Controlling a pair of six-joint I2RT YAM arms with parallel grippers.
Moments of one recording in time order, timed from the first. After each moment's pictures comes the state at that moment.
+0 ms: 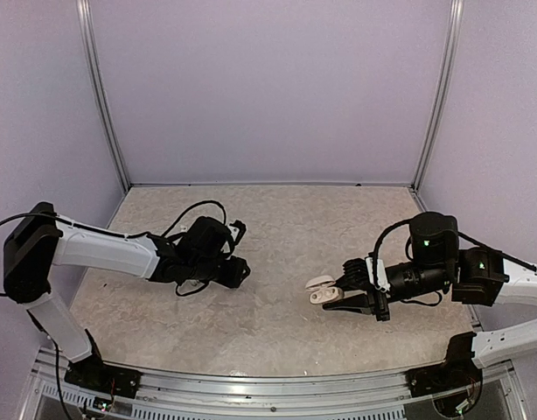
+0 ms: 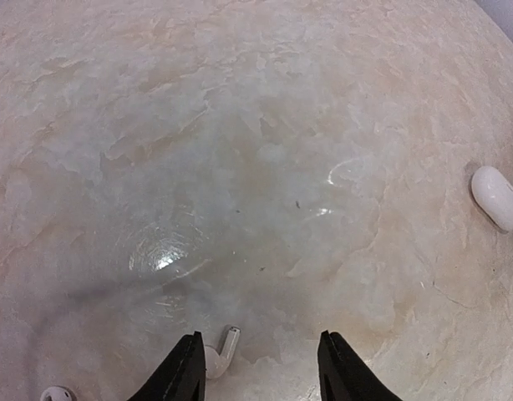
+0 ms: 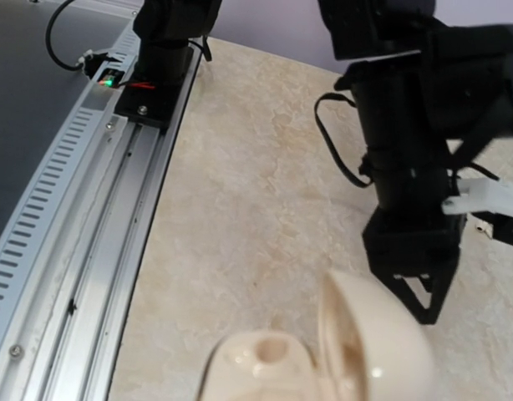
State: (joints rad) left arm -0.88 1.67 0.92 -0.04 -0.16 -0.35; right arm 1.07 0.89 0.72 -0.21 -0.42 -0.50
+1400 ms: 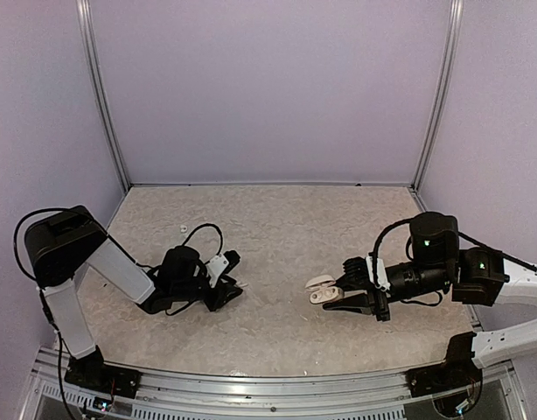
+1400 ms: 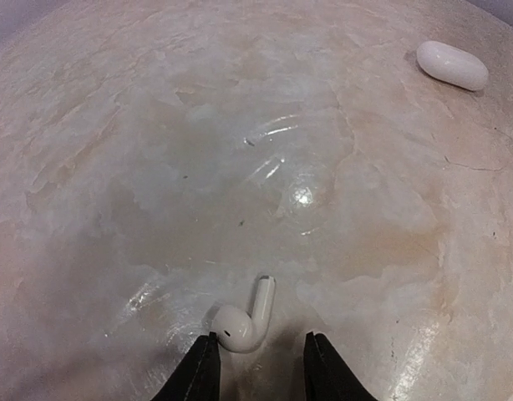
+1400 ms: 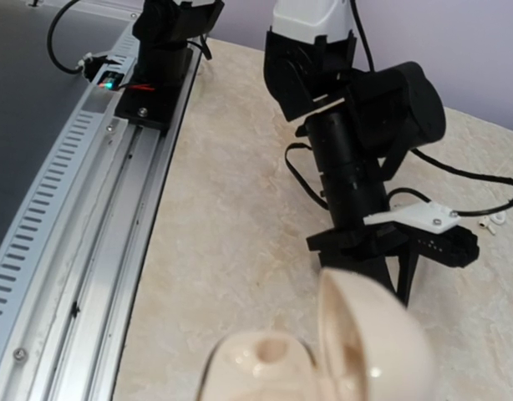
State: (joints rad) left arm -0.72 1.83 0.53 0.73 0.21 0.14; right arm 1.07 0.89 0.72 -0.21 -0.42 -0.48
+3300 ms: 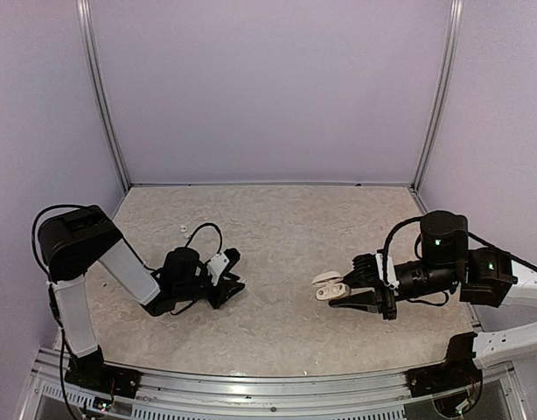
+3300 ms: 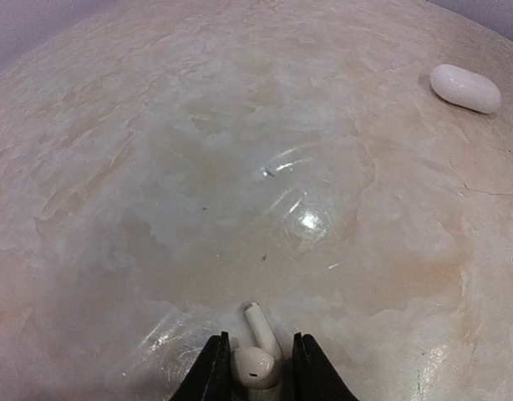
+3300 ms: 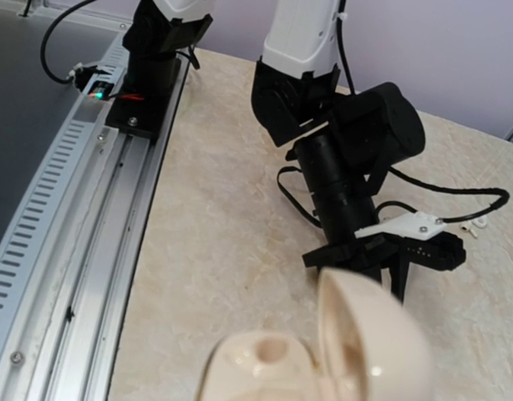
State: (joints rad) left arm -0.71 1.93 0.54 0.90 0.22 0.12; right arm 1.07 0.84 0.72 -0.24 -0.40 -0.47
